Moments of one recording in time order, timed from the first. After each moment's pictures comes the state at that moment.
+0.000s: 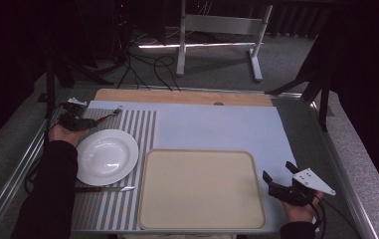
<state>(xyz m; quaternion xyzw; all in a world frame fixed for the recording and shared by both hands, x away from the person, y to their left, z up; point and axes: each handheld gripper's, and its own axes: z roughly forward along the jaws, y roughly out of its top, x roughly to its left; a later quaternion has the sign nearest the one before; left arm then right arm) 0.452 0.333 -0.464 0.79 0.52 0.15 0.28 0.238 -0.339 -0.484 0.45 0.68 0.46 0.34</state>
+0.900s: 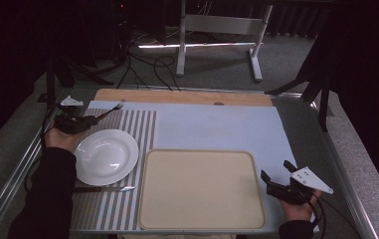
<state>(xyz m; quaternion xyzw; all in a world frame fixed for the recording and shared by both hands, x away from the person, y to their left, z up) 0.412 0.315 -0.425 0.77 0.50 0.20 0.34 0.242 -0.336 -0.484 0.45 0.69 0.47 0.33</state>
